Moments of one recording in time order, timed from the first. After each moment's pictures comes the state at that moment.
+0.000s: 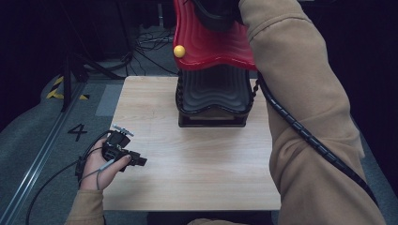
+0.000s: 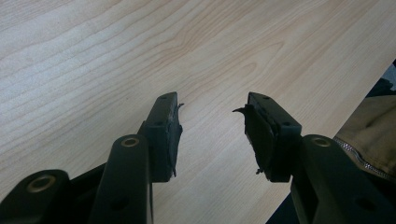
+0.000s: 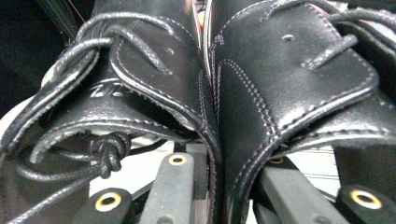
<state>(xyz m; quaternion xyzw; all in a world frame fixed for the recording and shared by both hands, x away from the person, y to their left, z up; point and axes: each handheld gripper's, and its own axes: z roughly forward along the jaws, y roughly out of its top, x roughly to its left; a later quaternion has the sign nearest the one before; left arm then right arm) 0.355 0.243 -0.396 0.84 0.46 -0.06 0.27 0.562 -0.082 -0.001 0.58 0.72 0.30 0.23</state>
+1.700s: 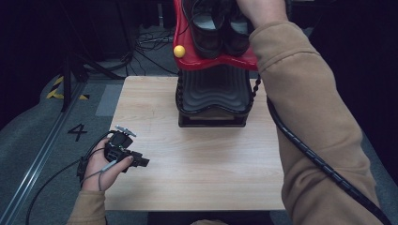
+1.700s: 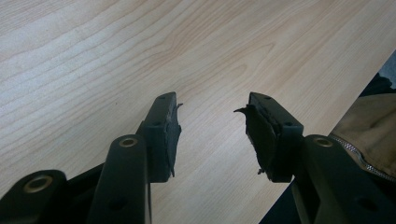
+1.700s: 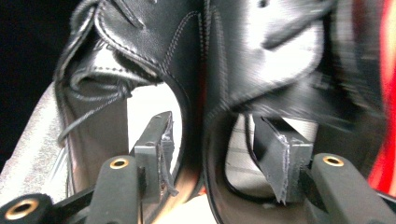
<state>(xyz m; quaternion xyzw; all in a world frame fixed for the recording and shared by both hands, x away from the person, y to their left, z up) 0.351 0.233 -0.390 0.85 0.45 -0.05 0.27 0.549 -0.106 -0.060 0.60 0.73 0.30 0.12</state>
